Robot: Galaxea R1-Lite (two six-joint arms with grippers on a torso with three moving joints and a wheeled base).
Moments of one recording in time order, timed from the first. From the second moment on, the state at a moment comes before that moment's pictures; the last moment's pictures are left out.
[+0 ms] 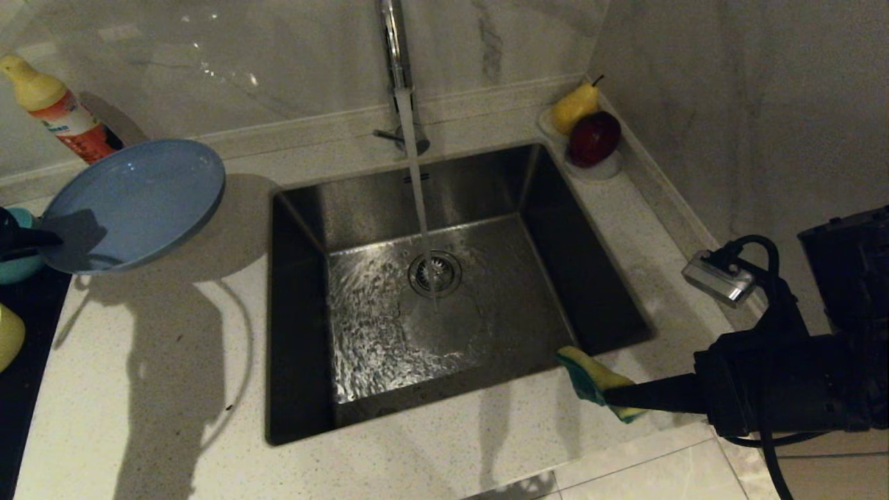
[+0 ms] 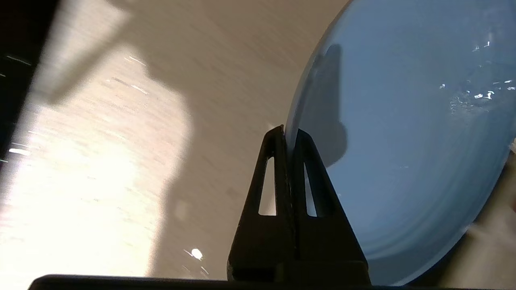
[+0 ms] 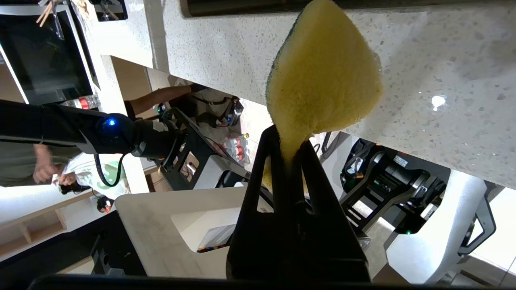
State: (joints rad) left arm 0.61 1.55 -1.38 0.37 -0.59 -0.48; right arm 0.51 1.39 -0.89 0.10 0.53 0.43
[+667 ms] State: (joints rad) left arm 0.20 1.55 -1.29 0.31 -0.33 -0.51; right arm 0.50 1.39 -0.89 0.10 0.53 0.43
